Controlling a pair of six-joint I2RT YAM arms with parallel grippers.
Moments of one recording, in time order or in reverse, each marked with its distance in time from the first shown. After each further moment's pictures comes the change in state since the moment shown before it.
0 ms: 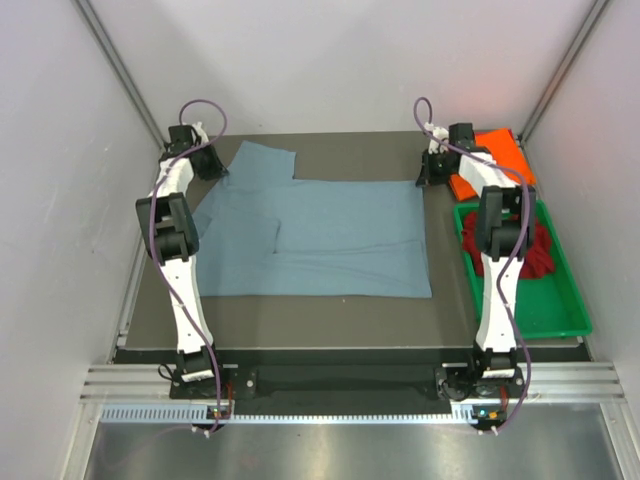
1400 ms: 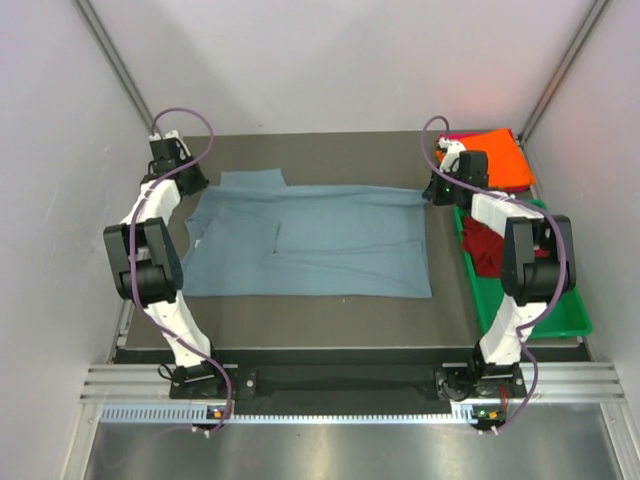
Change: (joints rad) left arm 0.013 -0.603 -0.684 0.190 -0.225 -0.080; right arm 0.032 -0.539 -0.769 0.511 0.105 0.148
